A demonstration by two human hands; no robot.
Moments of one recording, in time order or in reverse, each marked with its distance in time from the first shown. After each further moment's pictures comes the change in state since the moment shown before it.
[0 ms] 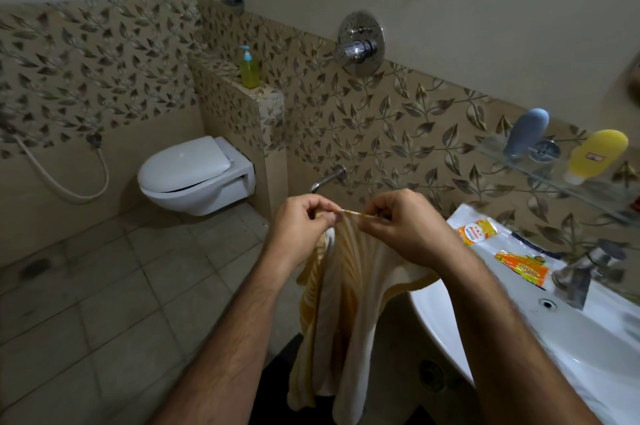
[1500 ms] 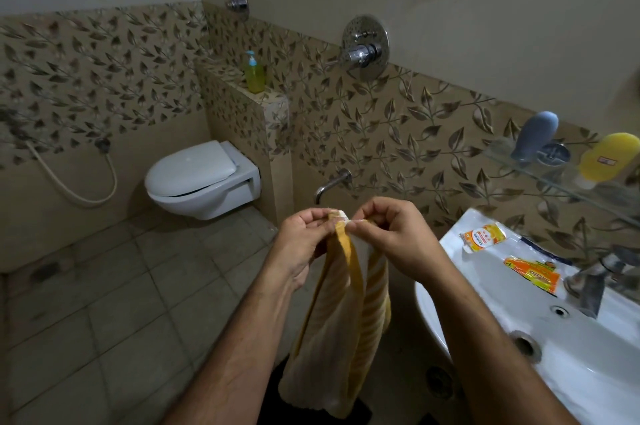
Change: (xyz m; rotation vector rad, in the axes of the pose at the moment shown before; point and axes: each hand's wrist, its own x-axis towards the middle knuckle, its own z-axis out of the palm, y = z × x) left_hand -0.002 -0.008 0.010 -0.715 -0.067 -0.310; right_hand 0.004 0.010 0.031 0.612 0.028 -0.053
